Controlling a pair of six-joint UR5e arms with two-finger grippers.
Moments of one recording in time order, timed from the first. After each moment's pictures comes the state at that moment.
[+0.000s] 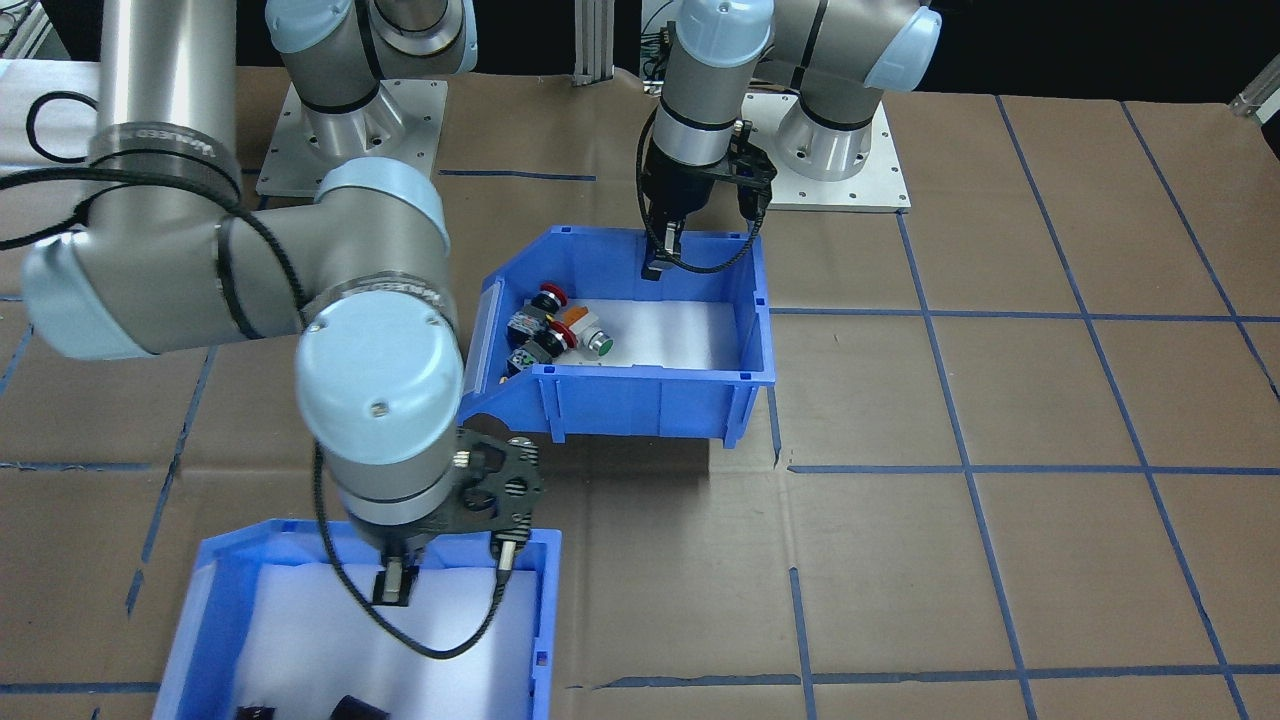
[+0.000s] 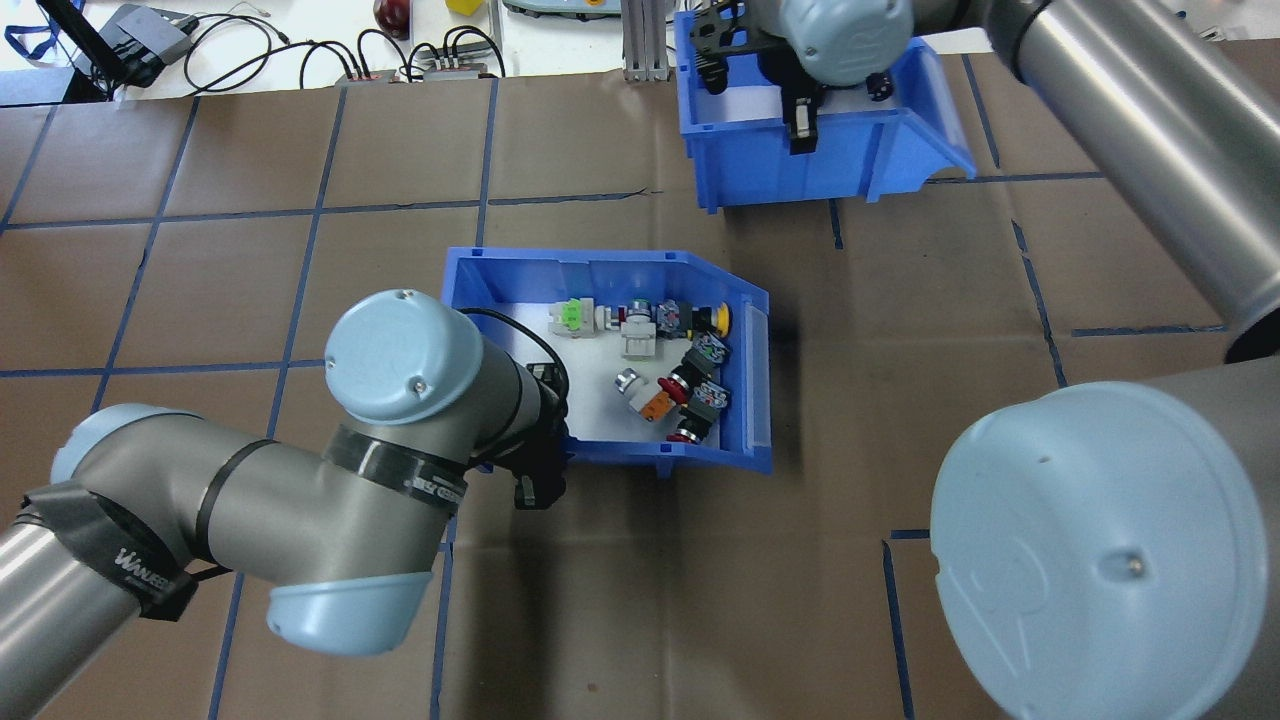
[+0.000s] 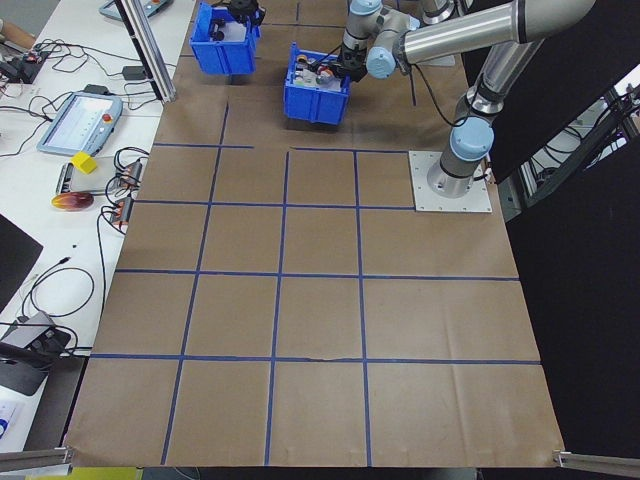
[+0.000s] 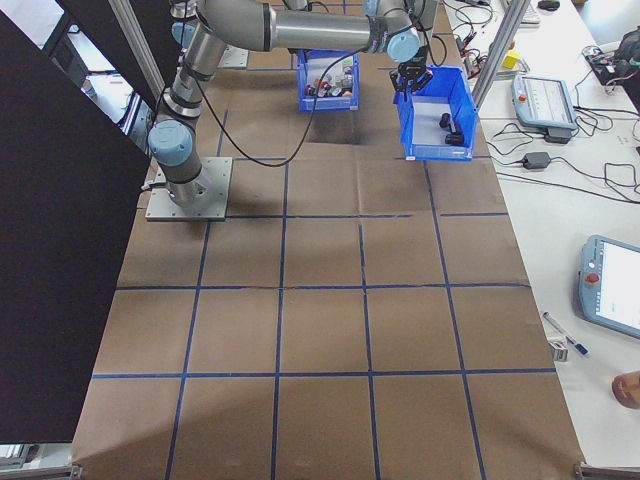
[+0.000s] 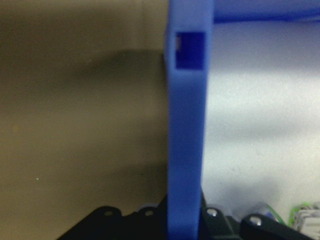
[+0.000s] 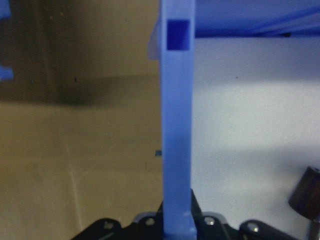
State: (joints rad) left arm -1.81 -1.49 -2.17 -0.89 1.47 -1.78; right arm 1.68 -1.00 1.13 -1.71 -1.73 -1.43
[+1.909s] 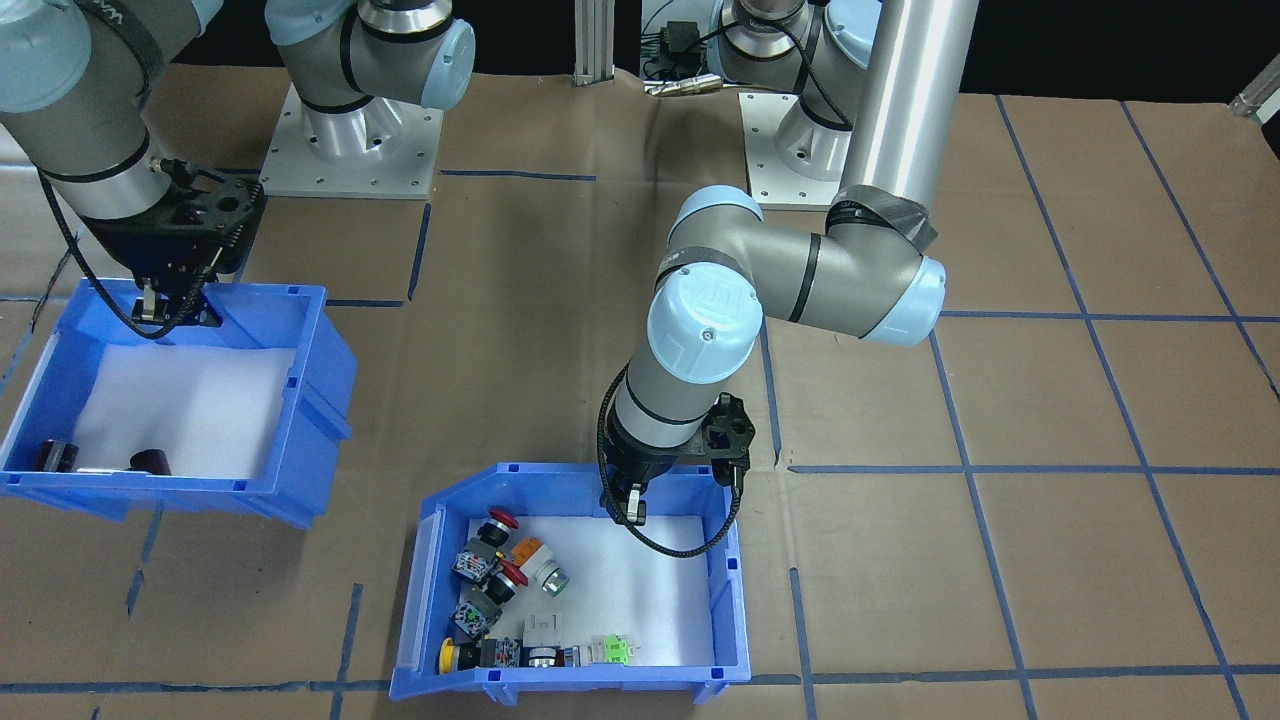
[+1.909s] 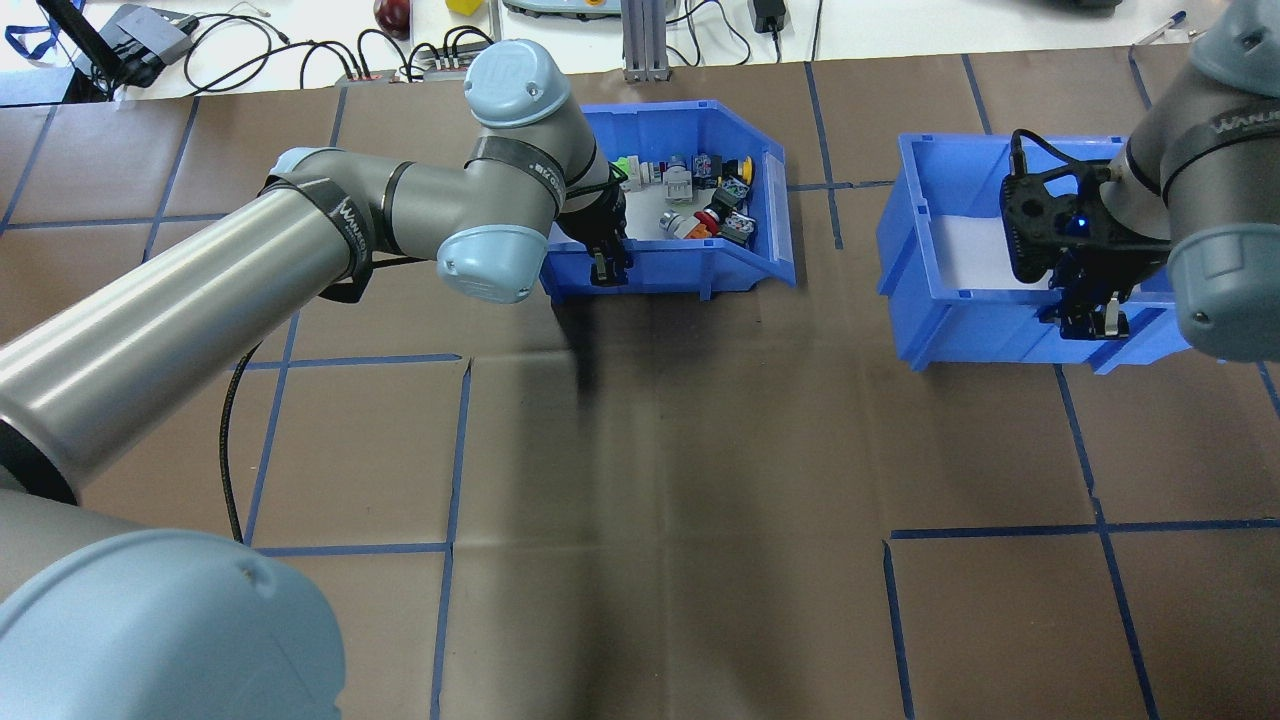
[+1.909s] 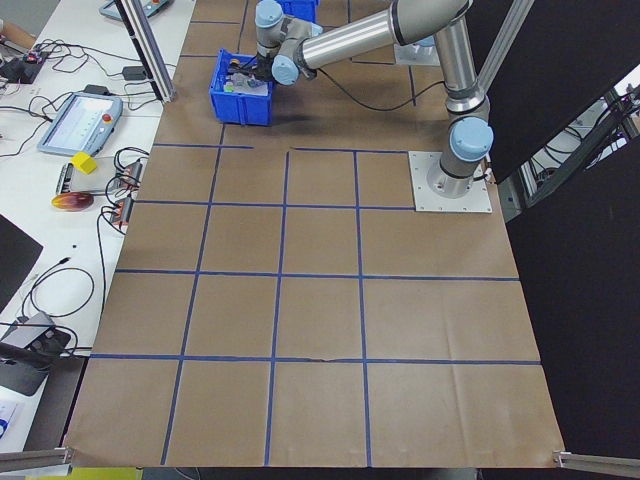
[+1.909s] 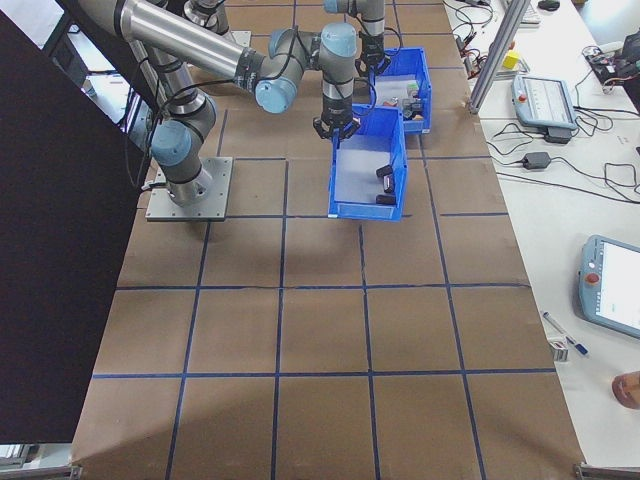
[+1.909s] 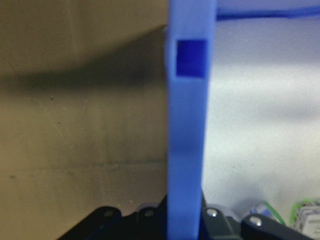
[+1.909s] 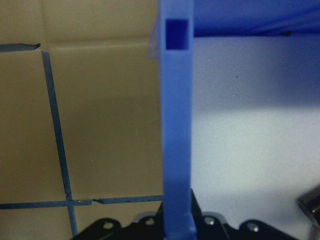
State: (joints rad) left arm -1.83 -2.09 -1.57 -0.90 1.41 -1.84; right arm 1.32 -1.63 1.96 -1.93 -1.62 -1.76
